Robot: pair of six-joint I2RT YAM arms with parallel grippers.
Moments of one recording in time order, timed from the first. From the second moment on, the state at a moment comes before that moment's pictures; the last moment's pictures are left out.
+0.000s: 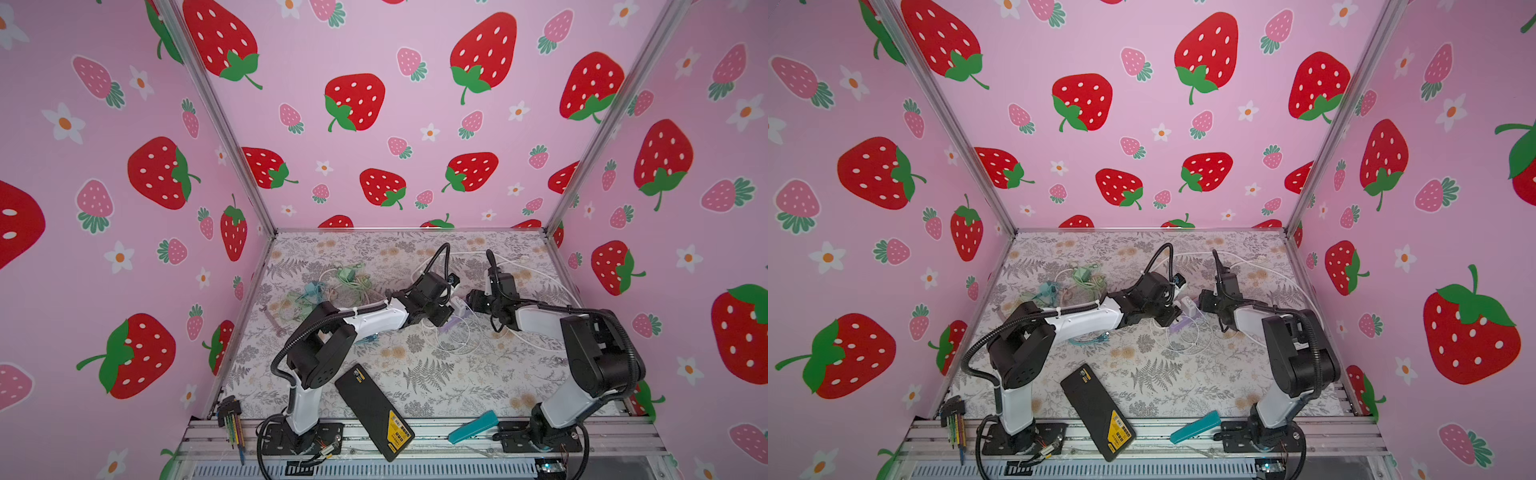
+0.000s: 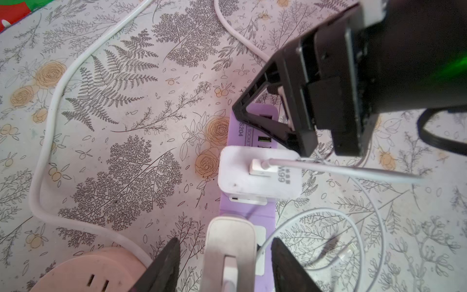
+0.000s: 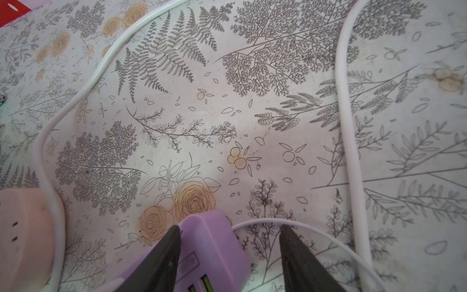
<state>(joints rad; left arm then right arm) -0.84 1.94 1.33 -0.16 0.03 0.03 0.35 1.66 0.75 0.12 -0.04 0.49</state>
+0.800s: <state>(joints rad) -0.83 1.97 1.34 -0.19 0.04 0.02 0.36 1.70 0.78 0.12 -0.10 0.50</state>
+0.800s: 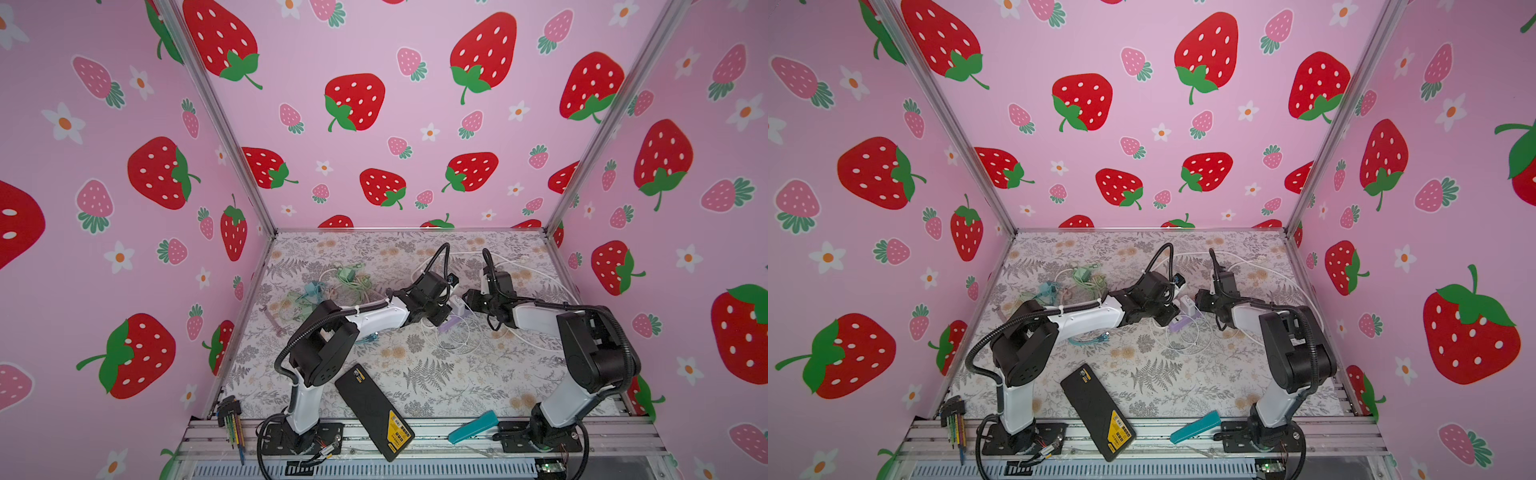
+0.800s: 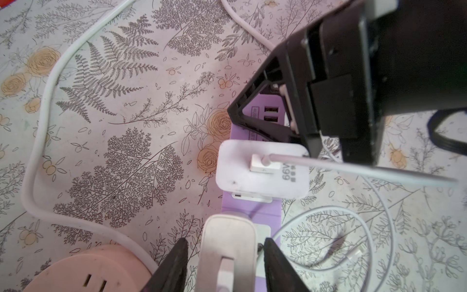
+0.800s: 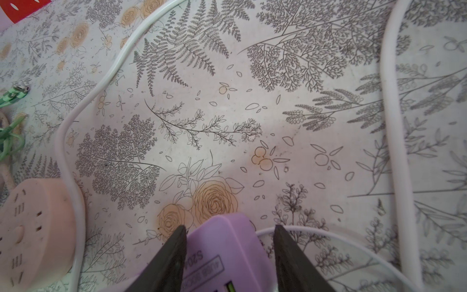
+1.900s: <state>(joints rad) -0.83 1.97 1.39 -0.29 0.06 0.06 0.35 1.74 0.87 0.01 -0.14 0.49</state>
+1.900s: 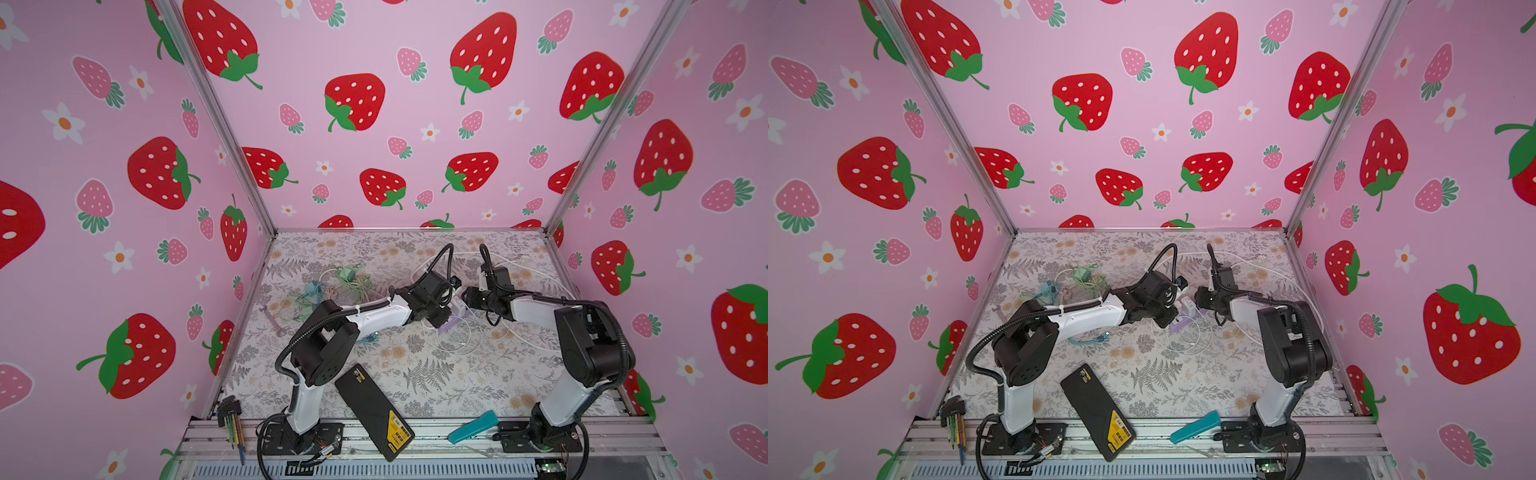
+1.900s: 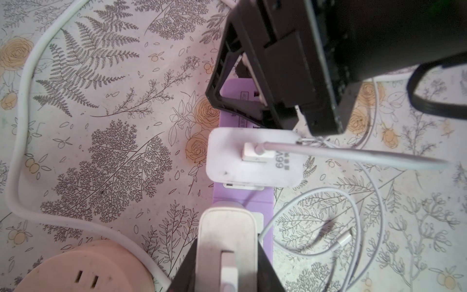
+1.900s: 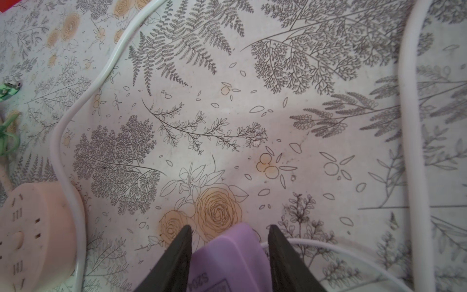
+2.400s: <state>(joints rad) -0.84 1.99 1.42 -0.33 0.05 0.09 0.32 1.69 0.77 0.09 -0.19 0.50</state>
